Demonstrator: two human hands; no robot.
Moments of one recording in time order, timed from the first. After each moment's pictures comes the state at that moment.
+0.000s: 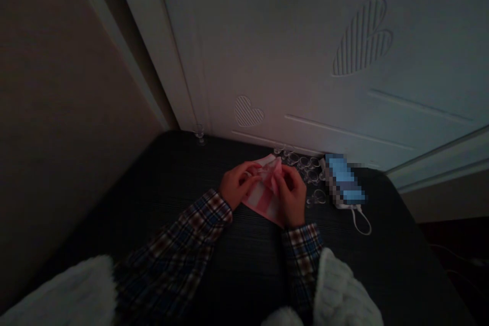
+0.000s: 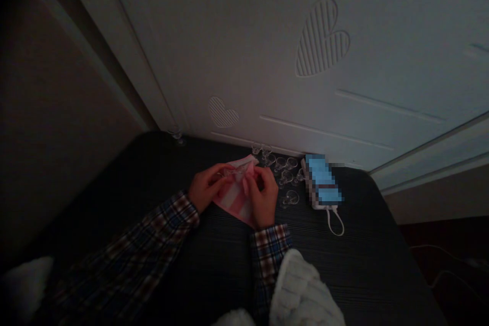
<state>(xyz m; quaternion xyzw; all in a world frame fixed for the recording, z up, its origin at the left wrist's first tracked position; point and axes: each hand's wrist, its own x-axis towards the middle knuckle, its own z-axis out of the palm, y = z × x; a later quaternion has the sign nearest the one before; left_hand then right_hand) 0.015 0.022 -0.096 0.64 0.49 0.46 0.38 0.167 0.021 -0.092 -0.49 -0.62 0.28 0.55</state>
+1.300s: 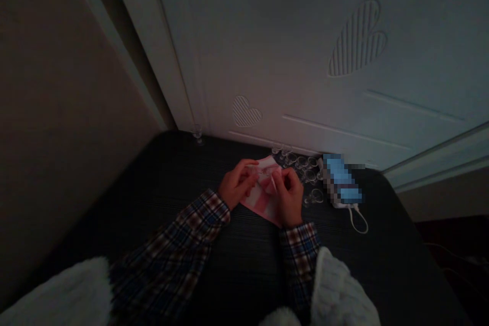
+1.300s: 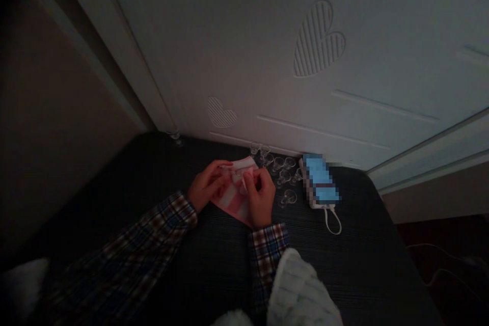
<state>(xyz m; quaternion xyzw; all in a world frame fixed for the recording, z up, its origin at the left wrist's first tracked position) 0.015 0.023 -0.099 0.64 0.46 0.44 0.43 0.167 0.020 -0.100 -0.51 -0.59 0.31 0.55</state>
